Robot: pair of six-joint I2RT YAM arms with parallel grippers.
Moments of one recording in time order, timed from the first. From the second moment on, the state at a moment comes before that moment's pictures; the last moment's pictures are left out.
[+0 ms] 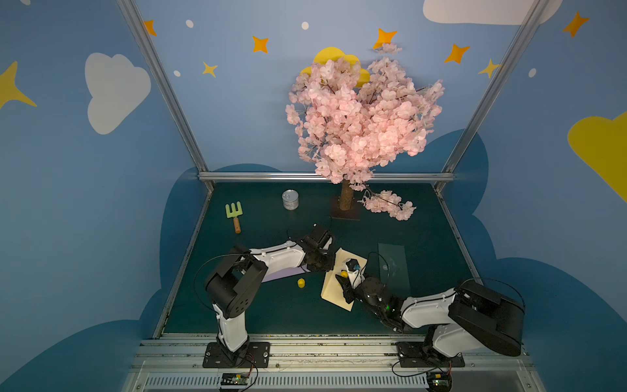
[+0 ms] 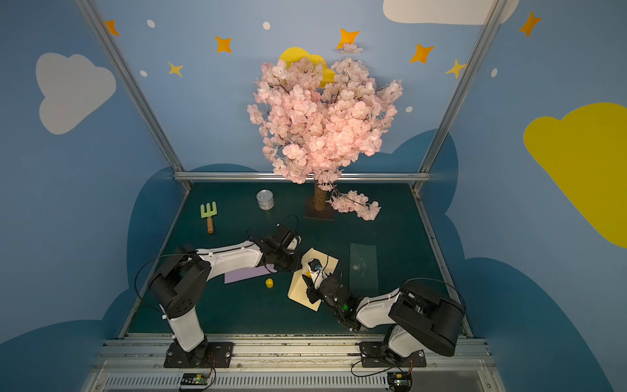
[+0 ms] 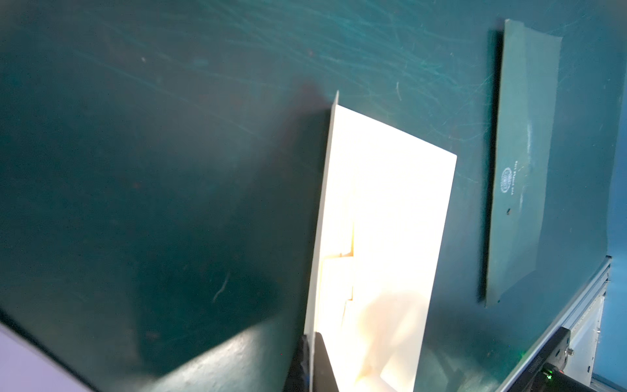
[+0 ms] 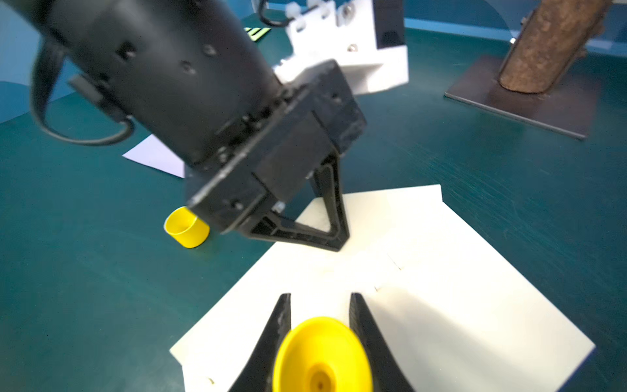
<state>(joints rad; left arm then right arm) -0.69 1.82 1.09 -0.35 0.27 -0.59 1.05 1.47 0.28 0.79 0.30 0.22</state>
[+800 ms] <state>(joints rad) -0.72 1.85 1.12 -0.37 0.27 -0.58 0.86 1.60 0.36 0.87 0.17 0.23</state>
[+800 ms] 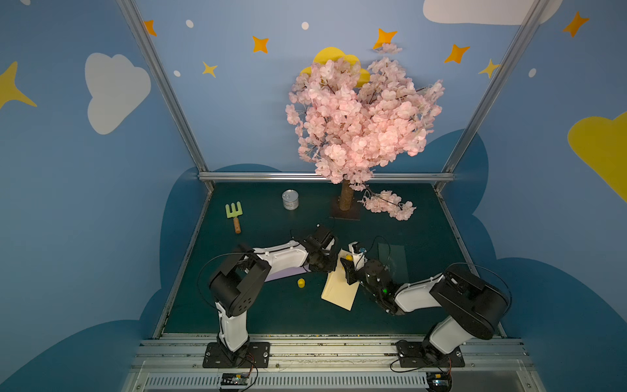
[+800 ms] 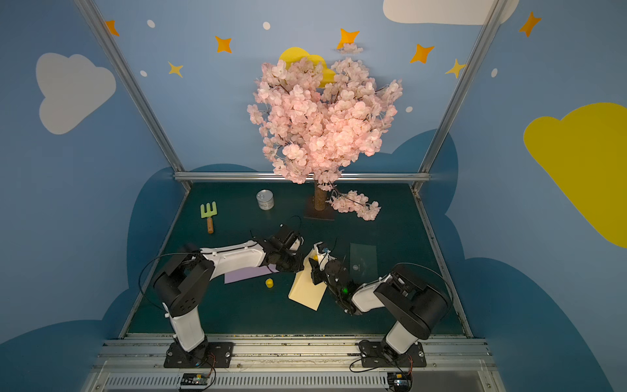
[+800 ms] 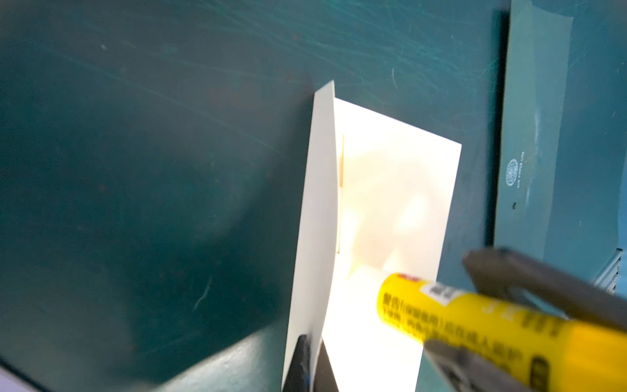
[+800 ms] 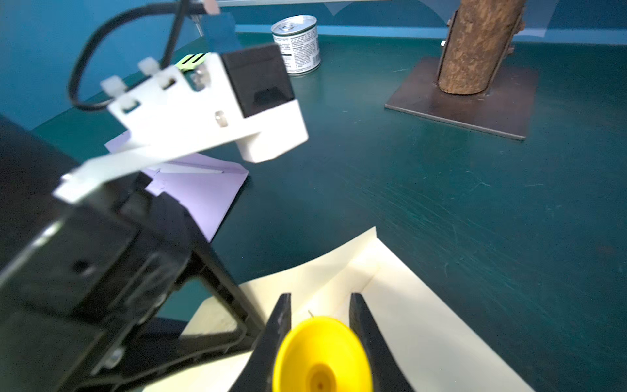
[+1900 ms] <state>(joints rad) -0.72 1.85 1.13 -0.39 0.27 -0.56 0.79 1.64 0.40 0.85 0.10 0.22</state>
